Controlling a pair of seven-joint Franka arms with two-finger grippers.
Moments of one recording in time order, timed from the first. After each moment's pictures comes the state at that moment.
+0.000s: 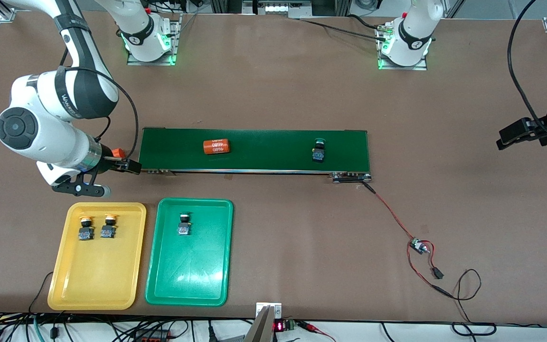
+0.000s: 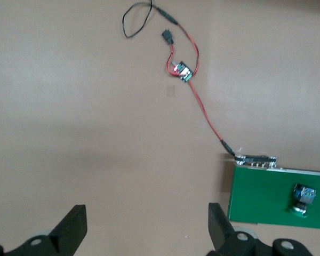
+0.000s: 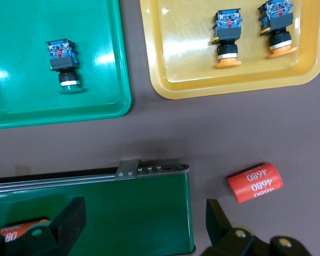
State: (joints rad) left arm 0.08 0.16 -0.07 -1.40 0.01 1.55 -0.10; right arm 0.03 0.32 0.15 -1.73 -0.03 1.93 0.31
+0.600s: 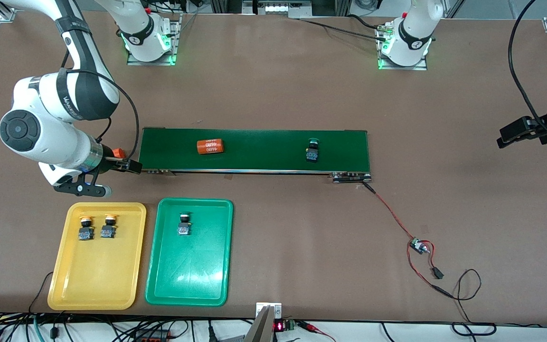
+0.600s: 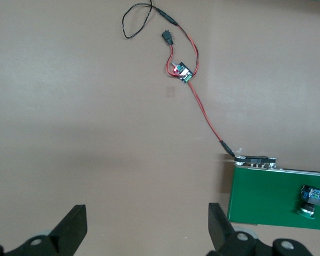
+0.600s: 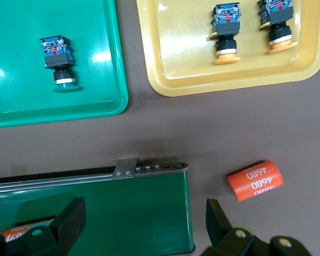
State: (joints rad) left arm 0.10 0.15 -0.07 -1.43 -0.01 1.59 -0.09; right arm 0.03 0.32 0.15 -1.73 -0.03 1.93 0.32
